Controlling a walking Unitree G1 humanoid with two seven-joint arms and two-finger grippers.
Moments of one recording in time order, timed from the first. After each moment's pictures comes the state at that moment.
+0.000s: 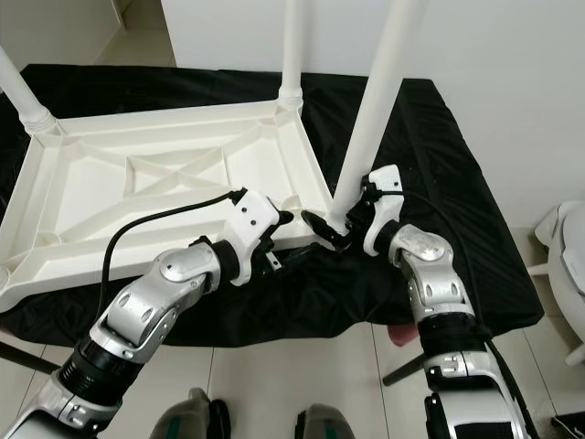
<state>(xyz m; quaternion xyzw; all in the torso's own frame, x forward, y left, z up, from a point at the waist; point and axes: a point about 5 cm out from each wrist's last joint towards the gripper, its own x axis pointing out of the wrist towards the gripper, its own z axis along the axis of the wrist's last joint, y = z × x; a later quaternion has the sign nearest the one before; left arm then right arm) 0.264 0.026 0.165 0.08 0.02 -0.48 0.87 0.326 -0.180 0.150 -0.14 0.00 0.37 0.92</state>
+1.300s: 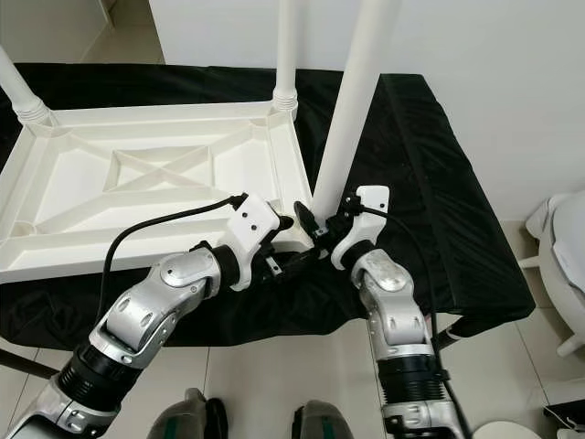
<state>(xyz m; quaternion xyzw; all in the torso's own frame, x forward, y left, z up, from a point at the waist) 0.259 0.025 0.161 0.07 0.03 -0.48 0.87 0.298 -0.130 0.143 0.00 -0.03 0.12 0.99</state>
